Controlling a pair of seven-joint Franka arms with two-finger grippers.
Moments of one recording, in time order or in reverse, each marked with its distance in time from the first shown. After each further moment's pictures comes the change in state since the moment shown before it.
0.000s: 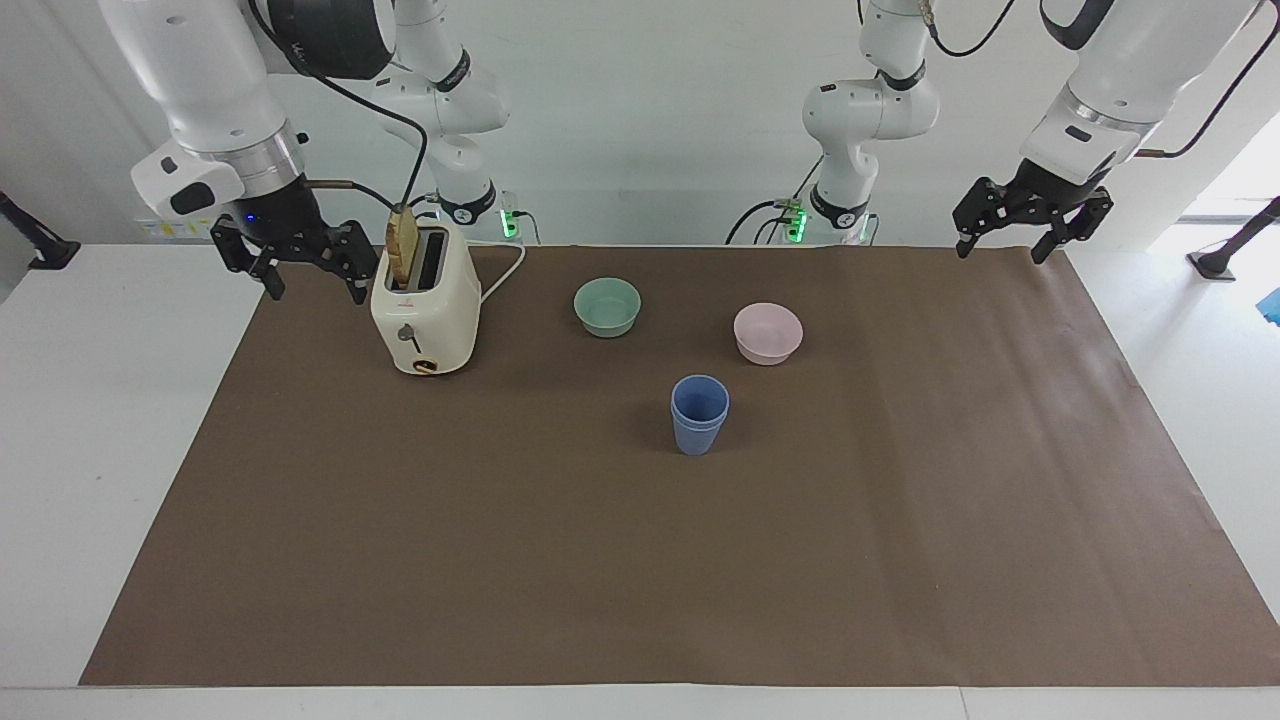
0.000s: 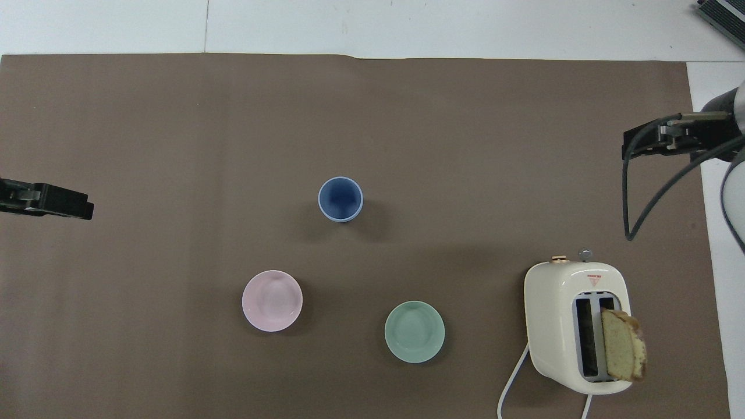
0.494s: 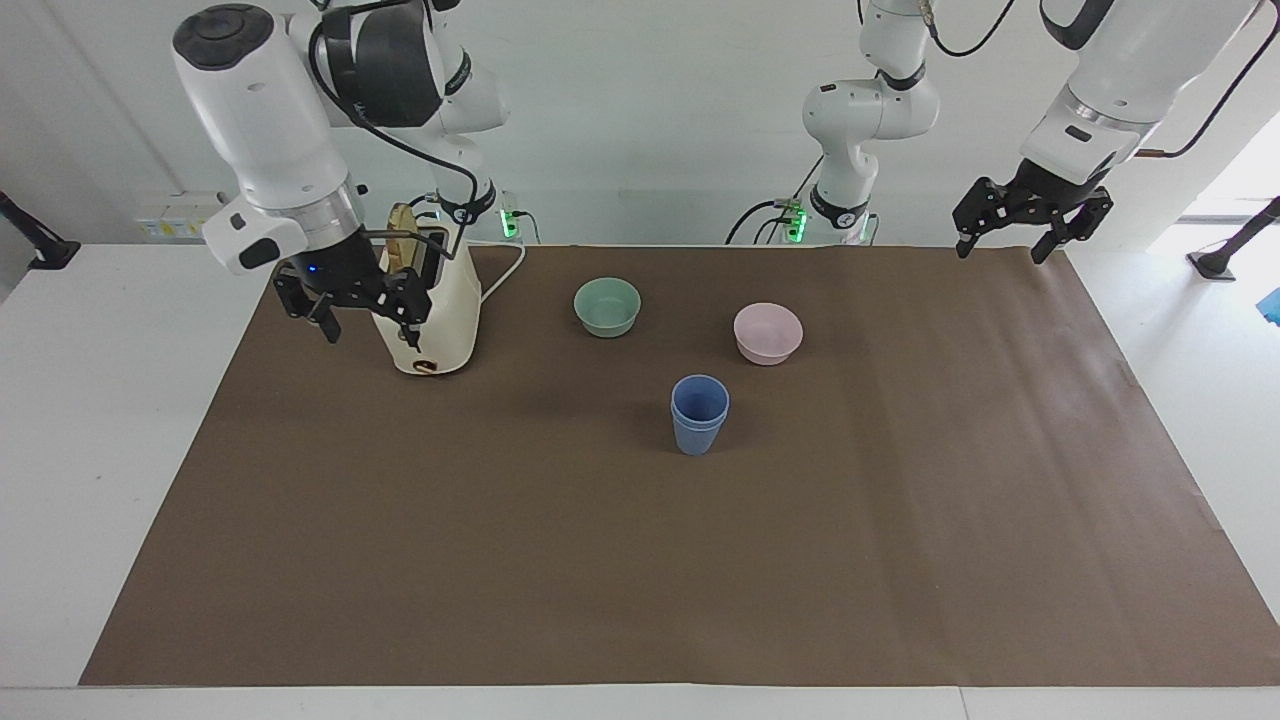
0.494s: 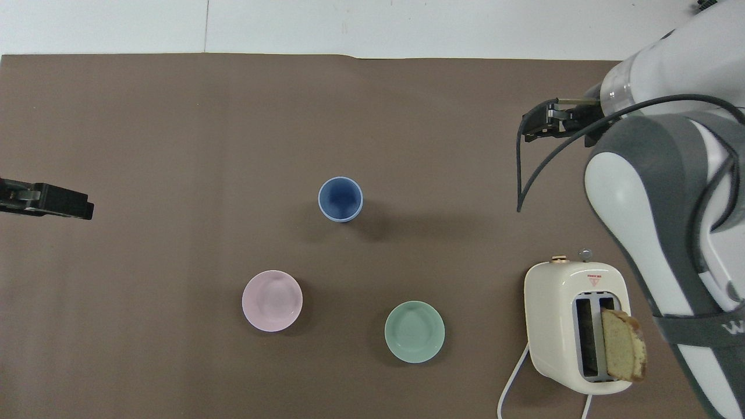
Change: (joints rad) left arm 0.000 0.000 0.000 0.000 0.000 0.000 0.000; right arm 0.047 0.064 0.000 0.000 0.020 0.081 0.071
